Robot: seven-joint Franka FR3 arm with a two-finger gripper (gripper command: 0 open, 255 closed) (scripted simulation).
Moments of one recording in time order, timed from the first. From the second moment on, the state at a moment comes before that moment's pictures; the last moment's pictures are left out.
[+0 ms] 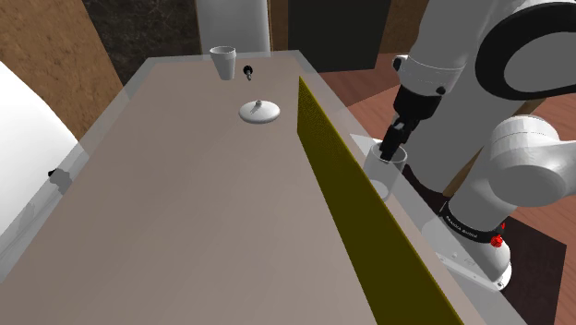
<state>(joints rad) 0.20 -1.16 0.37 -2.83 0.27 1.74 0.23</state>
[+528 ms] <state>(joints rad) 0.20 -1.16 0.37 -2.84 0.27 1.74 0.23</state>
